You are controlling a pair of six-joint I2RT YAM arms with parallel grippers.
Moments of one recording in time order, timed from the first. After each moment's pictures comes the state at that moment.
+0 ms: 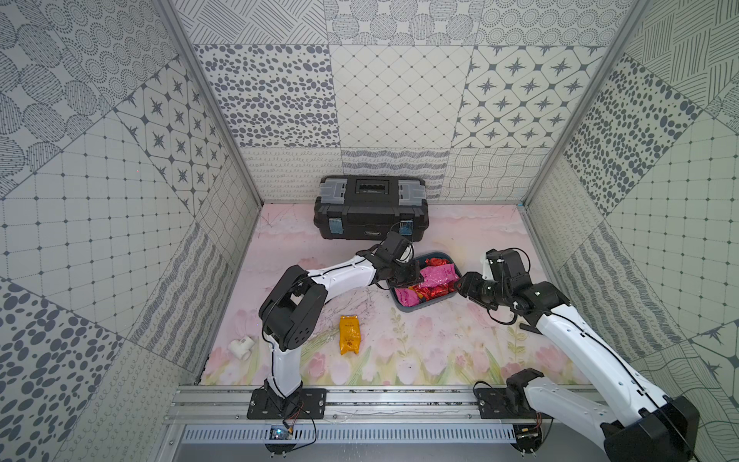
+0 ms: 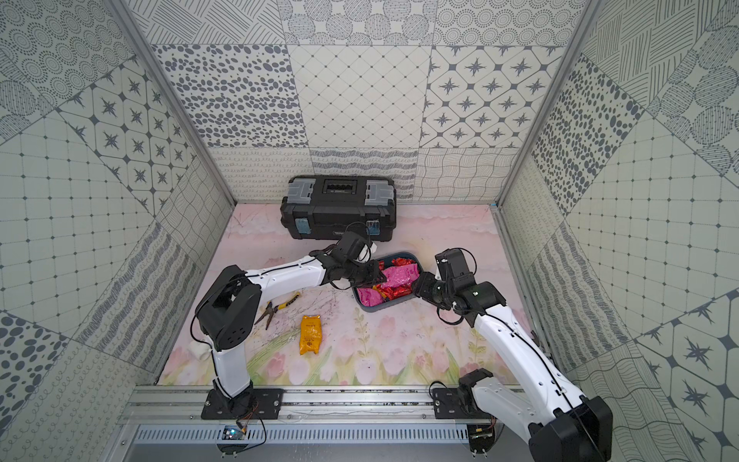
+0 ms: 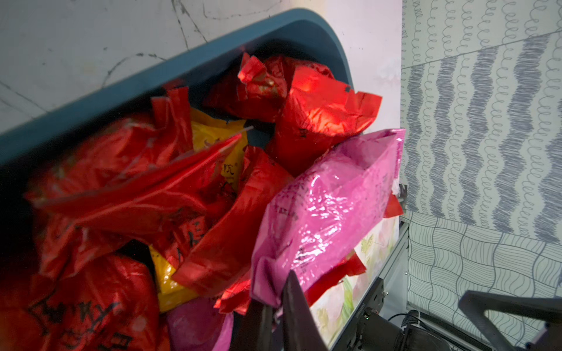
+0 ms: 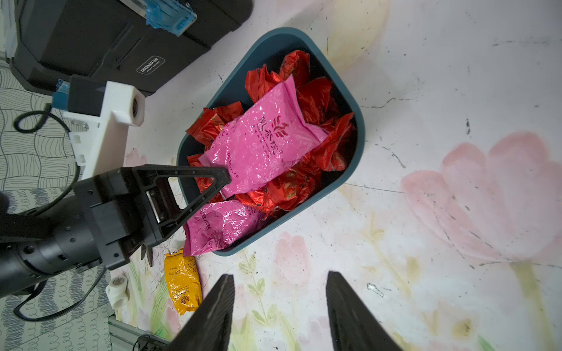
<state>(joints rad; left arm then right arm) -0.68 1.91 1.34 -0.27 0.43 -0.74 0.38 1.01 0.87 -0.74 -0.15 0.76</state>
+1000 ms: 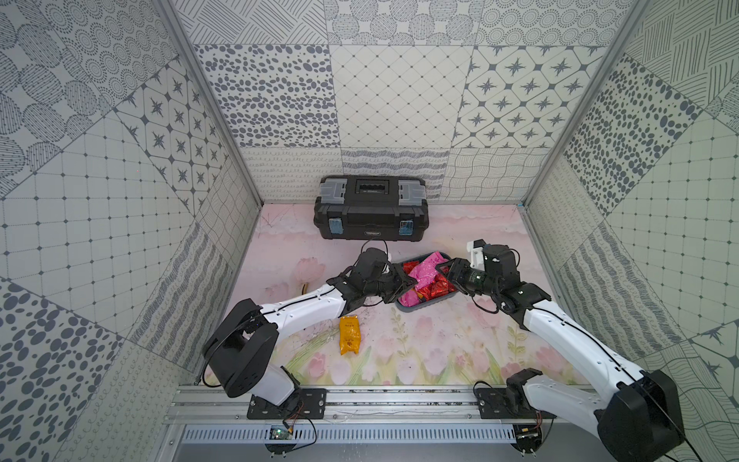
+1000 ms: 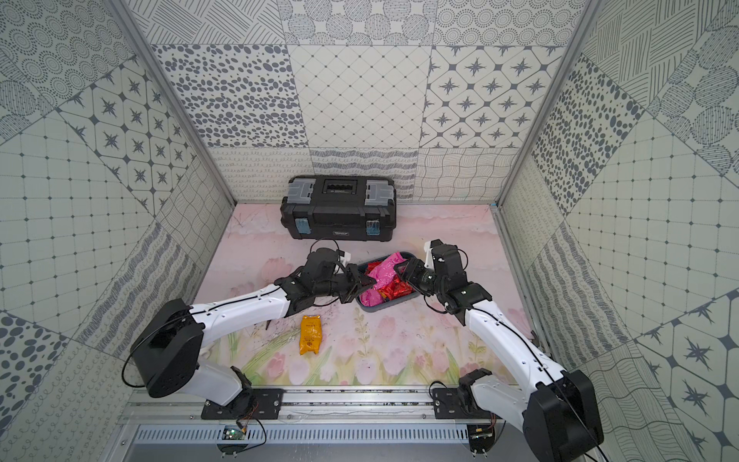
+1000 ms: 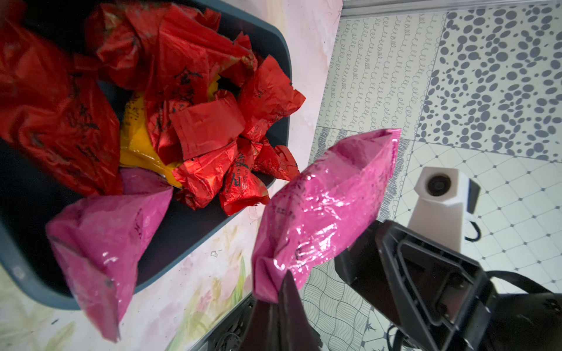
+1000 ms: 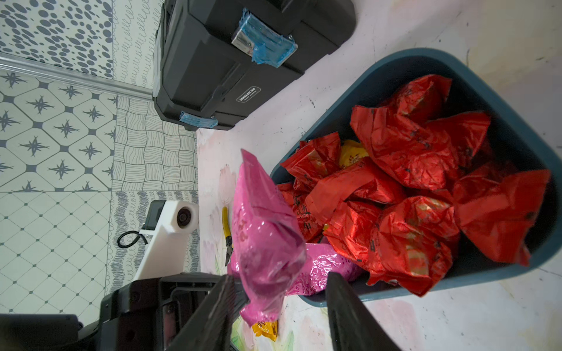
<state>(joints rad) -0.72 1.52 0.91 0.11 0.37 -1.36 0.38 1.12 0.76 -0.24 -0.35 0.93</state>
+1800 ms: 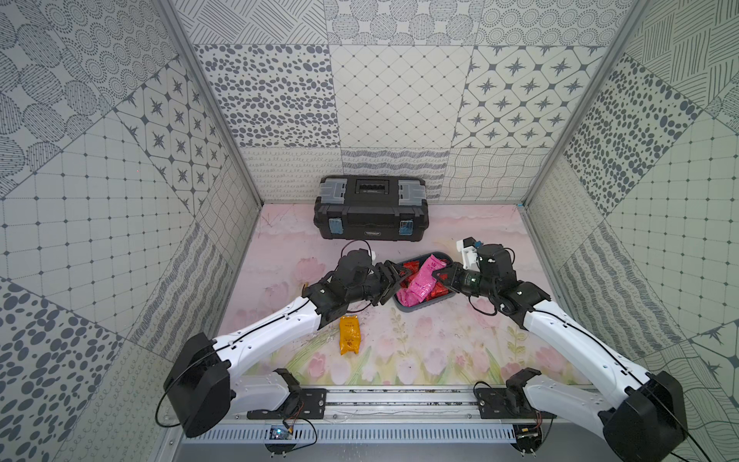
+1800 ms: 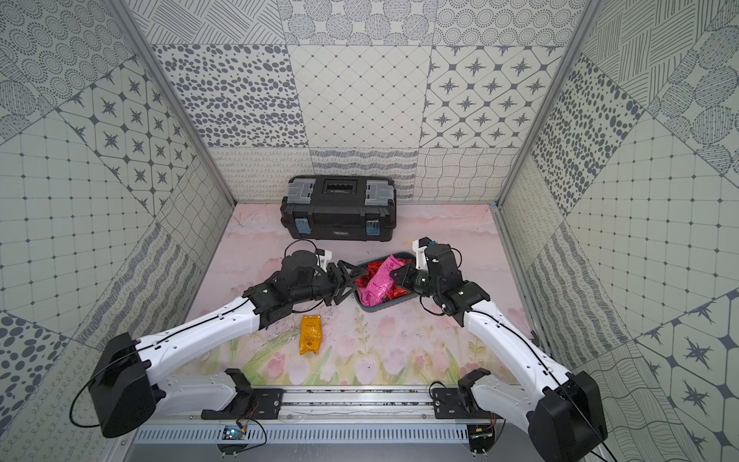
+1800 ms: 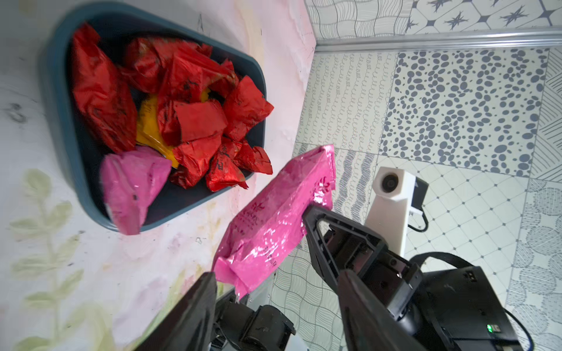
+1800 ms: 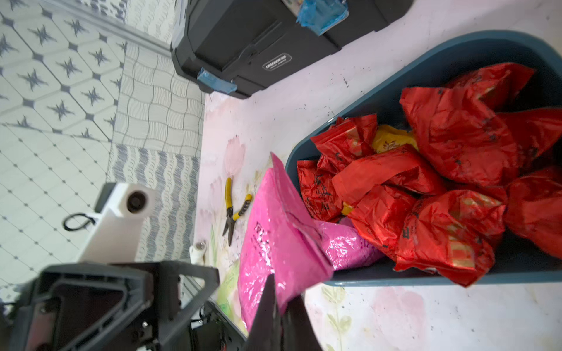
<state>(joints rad) -0.70 1.23 0.89 -0.13 0.23 -1.34 0.50 1.09 0.82 -0.33 -0.35 0.78</state>
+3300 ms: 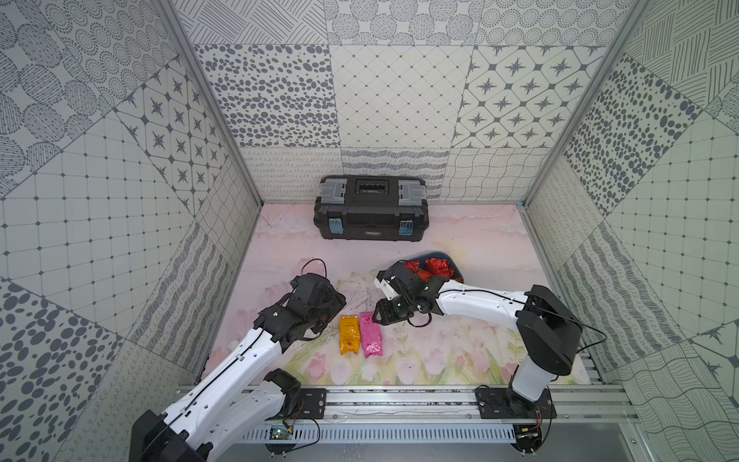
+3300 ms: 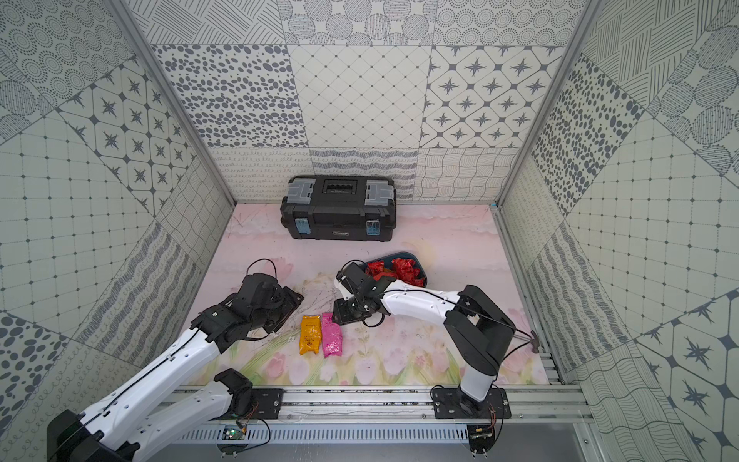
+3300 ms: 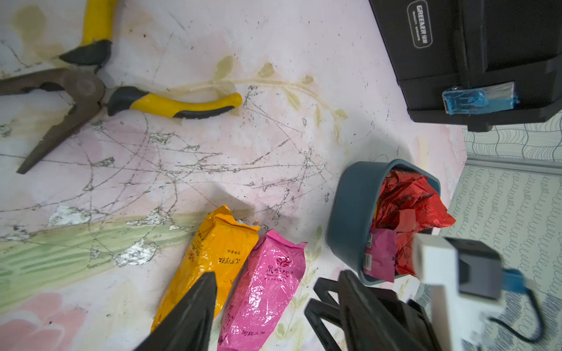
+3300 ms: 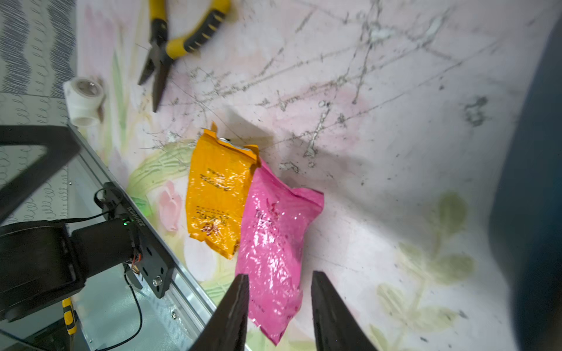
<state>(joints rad) -0.46 0.90 0.69 -0.67 0.00 -1.19 0.94 1.66 1.11 -0.42 -0.29 0.60</state>
